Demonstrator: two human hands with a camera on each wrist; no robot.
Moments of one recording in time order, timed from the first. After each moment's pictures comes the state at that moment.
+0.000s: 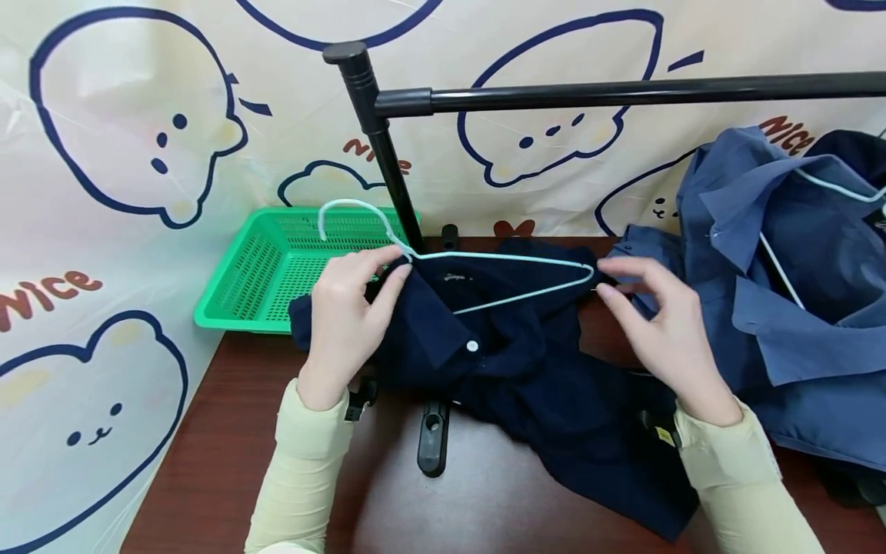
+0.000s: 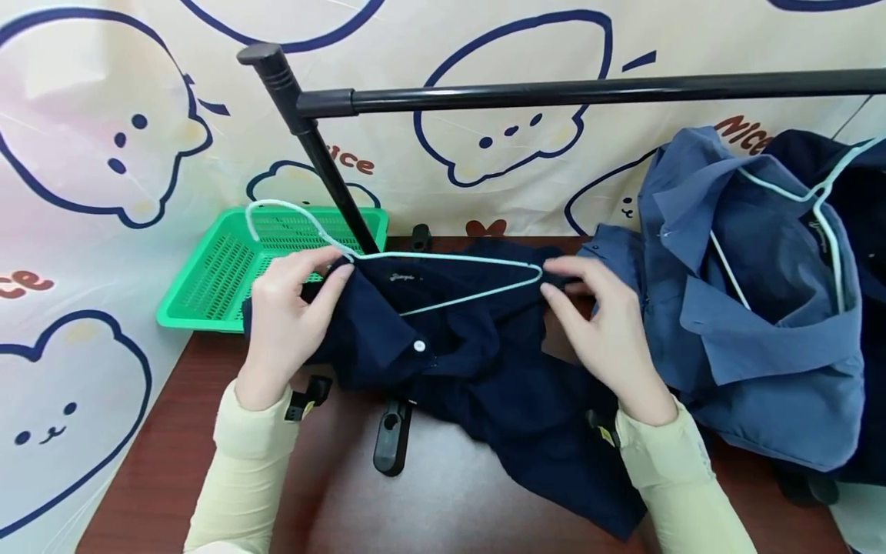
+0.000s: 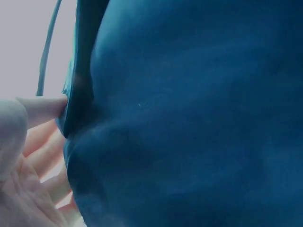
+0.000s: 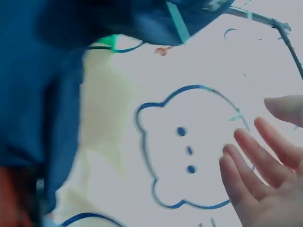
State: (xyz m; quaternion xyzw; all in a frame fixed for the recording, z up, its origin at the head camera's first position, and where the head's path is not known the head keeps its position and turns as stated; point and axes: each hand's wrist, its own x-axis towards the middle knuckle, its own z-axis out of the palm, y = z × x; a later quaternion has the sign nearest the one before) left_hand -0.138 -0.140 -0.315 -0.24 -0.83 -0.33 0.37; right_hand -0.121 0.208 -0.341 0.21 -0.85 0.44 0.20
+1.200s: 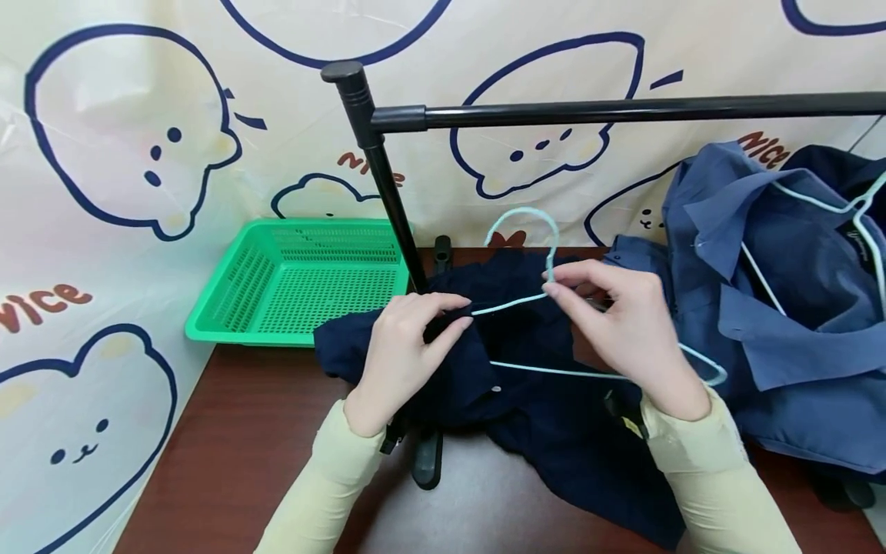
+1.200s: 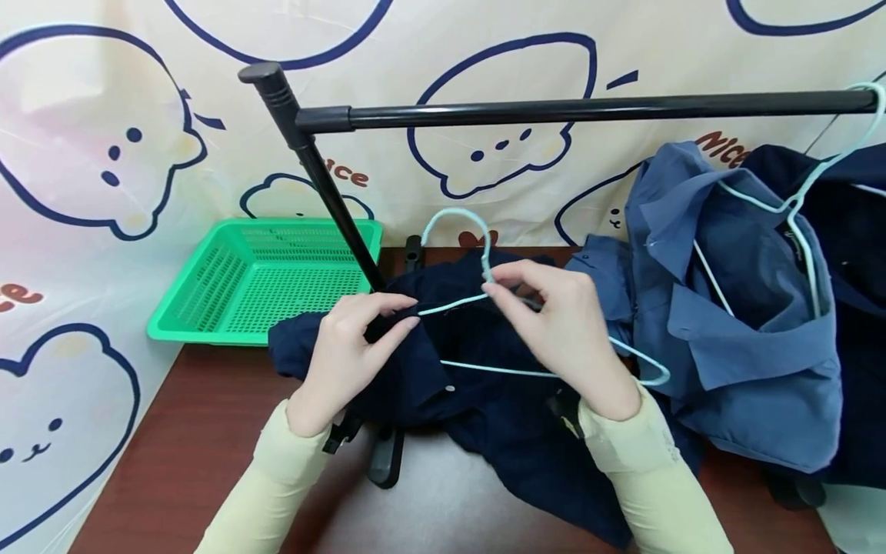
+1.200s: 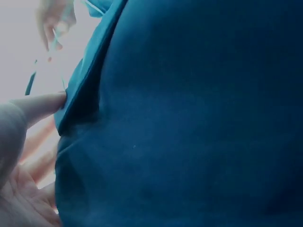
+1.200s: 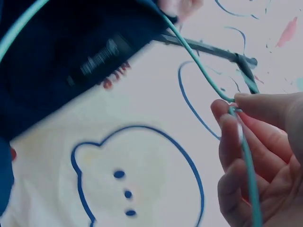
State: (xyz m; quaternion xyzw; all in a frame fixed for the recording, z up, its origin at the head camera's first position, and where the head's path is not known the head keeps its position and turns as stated) left_hand -0.128 -0.095 -0.352 -0.31 -0.84 -0.35 0.28; right_hand -0.118 0.167 -0.296 0.24 -0.85 0.39 0.25
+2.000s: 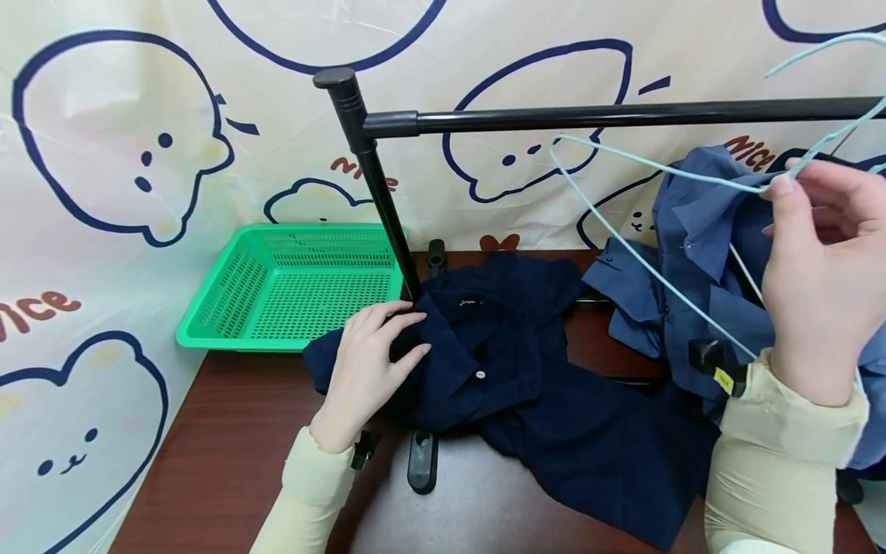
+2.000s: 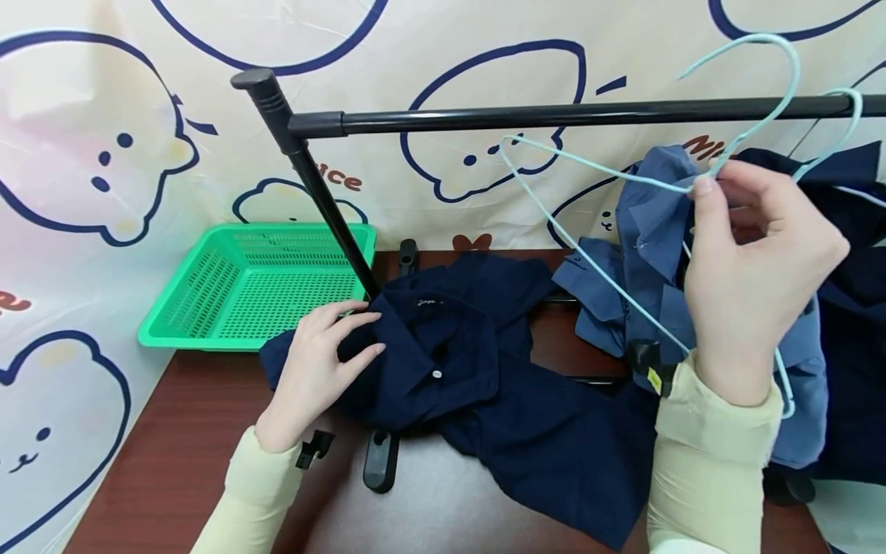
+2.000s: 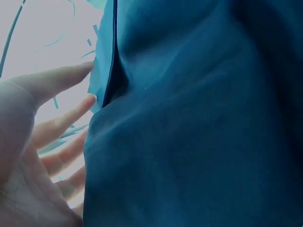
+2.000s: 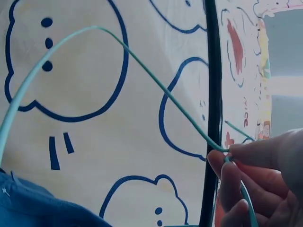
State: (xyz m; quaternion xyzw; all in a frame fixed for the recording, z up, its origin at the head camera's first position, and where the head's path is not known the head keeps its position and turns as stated) left_hand -0.126 -0.136 -0.383 -0.26 -0.90 -0.26 0.24; right_hand -0.112 0.251 -0.236 -0.14 -0.80 0.35 0.47
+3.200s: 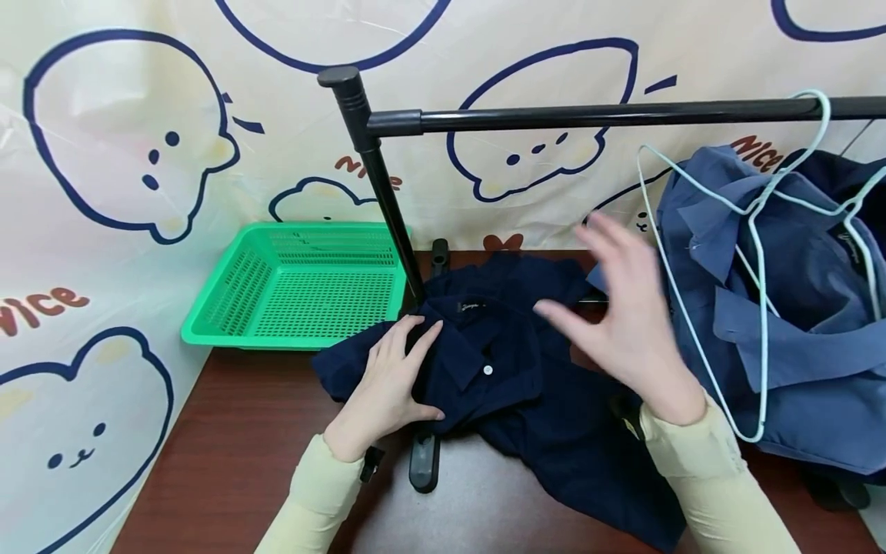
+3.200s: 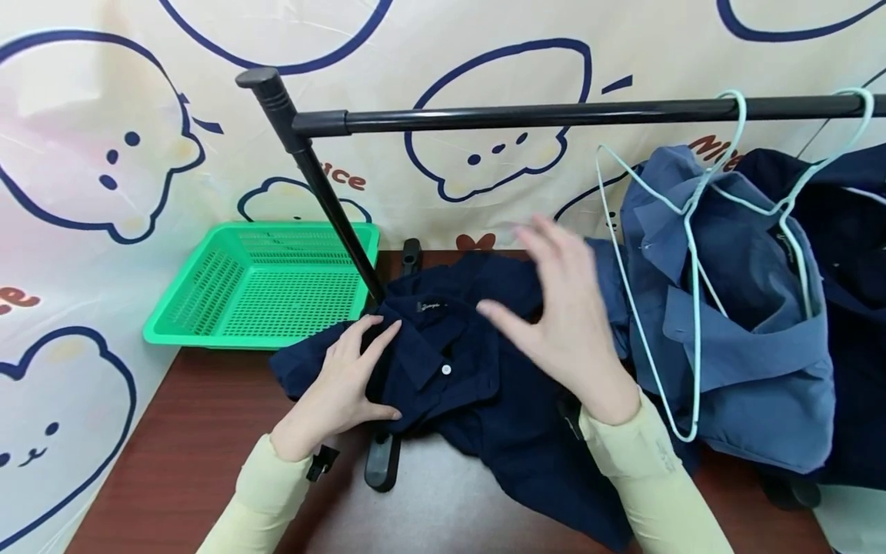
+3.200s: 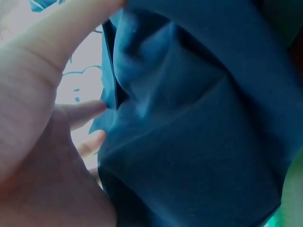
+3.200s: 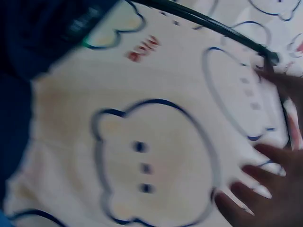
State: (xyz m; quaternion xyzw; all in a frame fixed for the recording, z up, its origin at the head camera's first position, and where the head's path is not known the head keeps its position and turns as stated) left_hand -0.114 -0.132 -0.420 -0.29 -0.94 -0.17 0.10; right_hand -0.129 0.178 -0.309 0.27 -0.85 0.30 0.34
